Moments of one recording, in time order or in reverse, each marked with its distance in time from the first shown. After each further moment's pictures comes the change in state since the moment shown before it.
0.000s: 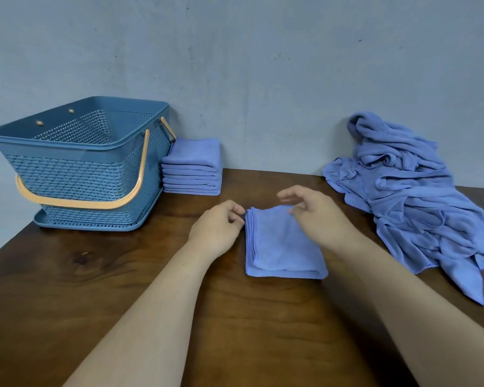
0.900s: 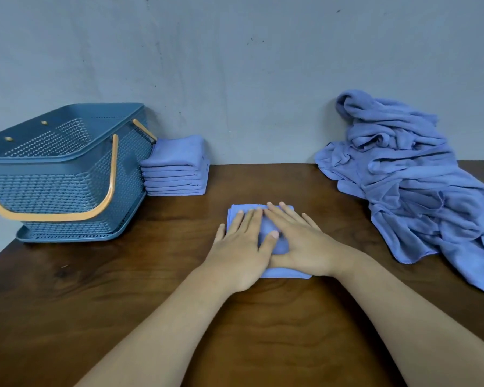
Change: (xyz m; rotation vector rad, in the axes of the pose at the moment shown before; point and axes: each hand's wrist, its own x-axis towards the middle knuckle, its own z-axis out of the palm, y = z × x) left_hand -0.040 0.051 0.058 0.374 -0.261 0.149; right_hand -0.025 0.054 0.011 -0.321 -0.412 -0.108
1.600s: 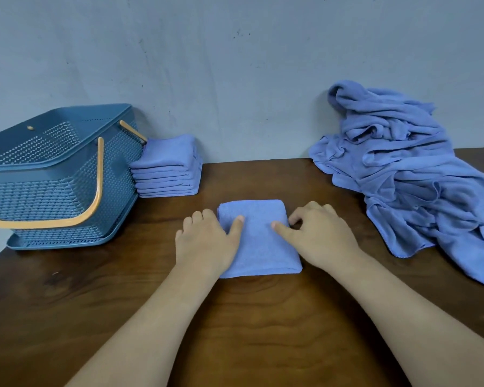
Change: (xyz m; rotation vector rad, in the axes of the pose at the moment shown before) left_hand 0.005 -0.013 -0.018 0.172 0.309 -0.400; right_hand -0.013 0.004 -0.006 -0.086 0.393 0.384
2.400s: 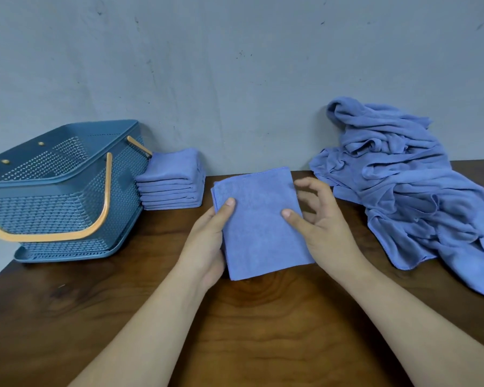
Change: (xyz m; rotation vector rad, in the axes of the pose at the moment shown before) left_hand 0.006 0.002 -0.022 -1.784 -0.443 0.102; right_hand -0.003 -0.013 -0.018 1.195 0.092 -0.269
